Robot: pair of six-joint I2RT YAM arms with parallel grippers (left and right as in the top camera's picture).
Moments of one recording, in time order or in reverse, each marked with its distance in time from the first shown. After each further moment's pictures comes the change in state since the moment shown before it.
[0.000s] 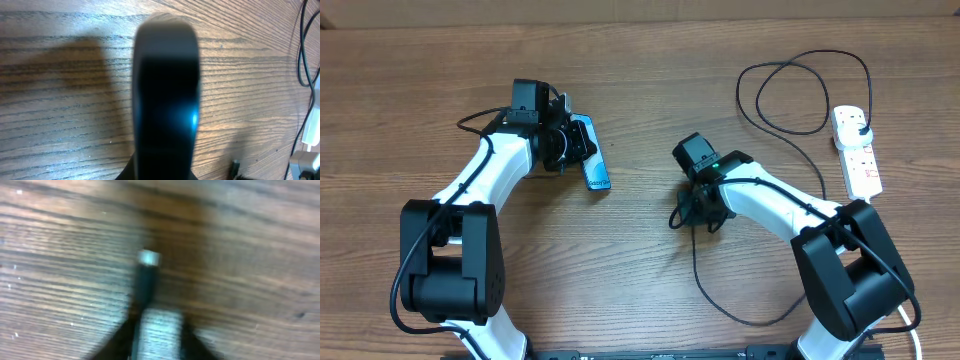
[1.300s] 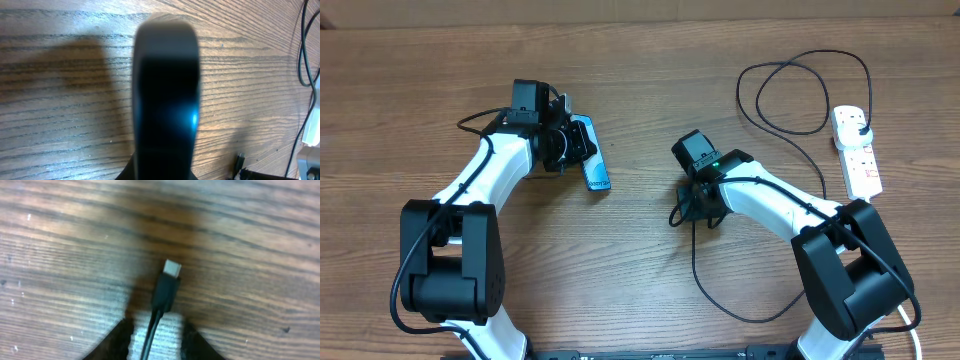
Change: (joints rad) left arm 0.000 0.000 -0.002 0.001 0.000 0.000; right arm -0.002 0.000 0.005 0.034 0.031 -0.013
